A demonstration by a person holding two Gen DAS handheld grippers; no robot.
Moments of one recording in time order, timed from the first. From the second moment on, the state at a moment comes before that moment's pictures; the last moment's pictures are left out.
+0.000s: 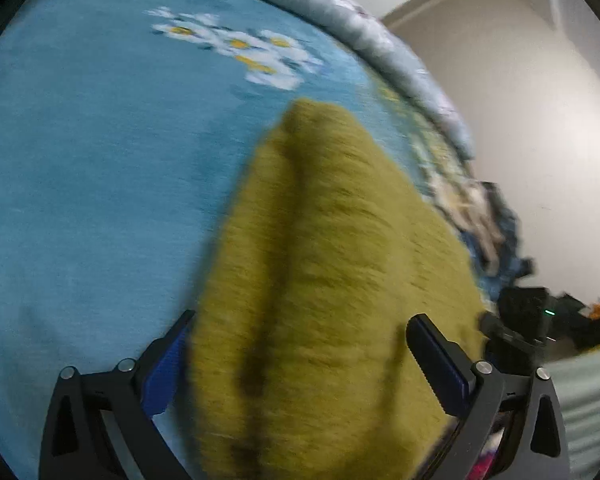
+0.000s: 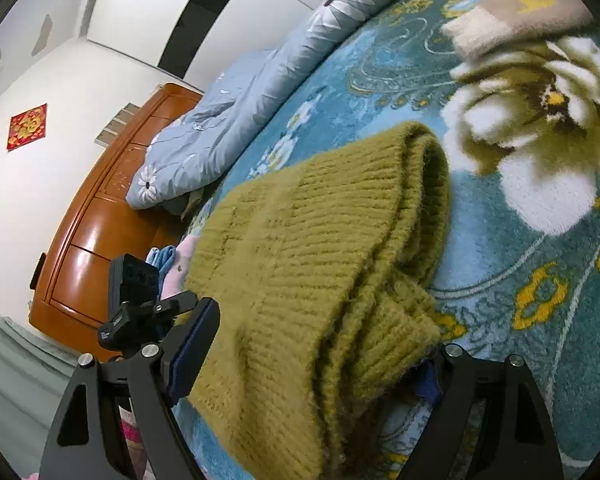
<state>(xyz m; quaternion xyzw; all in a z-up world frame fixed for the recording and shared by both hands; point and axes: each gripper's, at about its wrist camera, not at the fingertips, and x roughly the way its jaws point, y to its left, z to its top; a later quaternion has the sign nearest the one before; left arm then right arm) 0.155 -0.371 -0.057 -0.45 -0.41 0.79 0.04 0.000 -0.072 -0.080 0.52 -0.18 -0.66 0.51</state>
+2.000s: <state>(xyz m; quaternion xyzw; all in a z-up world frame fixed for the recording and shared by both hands) 0.412 -0.448 0.055 -0.24 -0.39 0.88 -0.10 0.163 -0.246 0.058 0.49 -0.02 -0.60 0.63</state>
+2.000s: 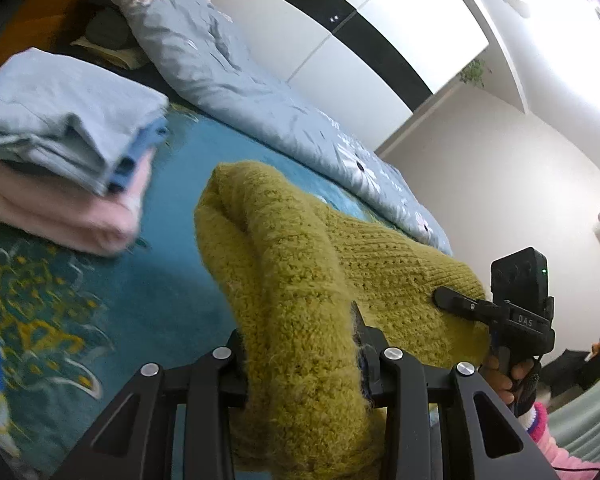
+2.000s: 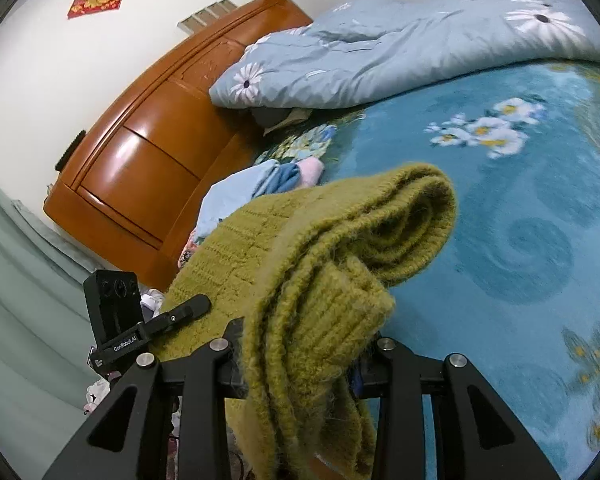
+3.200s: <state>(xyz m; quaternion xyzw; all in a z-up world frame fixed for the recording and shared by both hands) 0.510 -0.736 0.086 -0.16 -0.38 0.88 -0.25 0.243 -0.581 0.094 0.45 0.03 -0.56 0.70</state>
